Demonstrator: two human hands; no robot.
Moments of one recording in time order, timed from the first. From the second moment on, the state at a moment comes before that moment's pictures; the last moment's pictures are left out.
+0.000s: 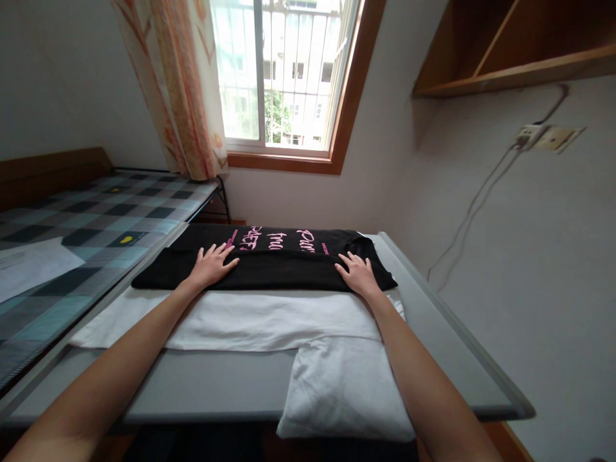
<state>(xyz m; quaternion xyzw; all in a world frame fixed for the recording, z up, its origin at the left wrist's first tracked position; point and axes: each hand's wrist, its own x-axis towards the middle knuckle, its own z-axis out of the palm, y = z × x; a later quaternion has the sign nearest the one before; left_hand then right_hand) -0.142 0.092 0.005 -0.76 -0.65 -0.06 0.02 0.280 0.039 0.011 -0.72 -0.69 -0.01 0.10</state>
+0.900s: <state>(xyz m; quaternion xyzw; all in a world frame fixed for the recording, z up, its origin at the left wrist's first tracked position) -0.142 0.092 0.005 -0.76 -0.64 -0.06 0.02 0.281 0.040 0.010 -0.71 -0.69 -0.01 0.11</state>
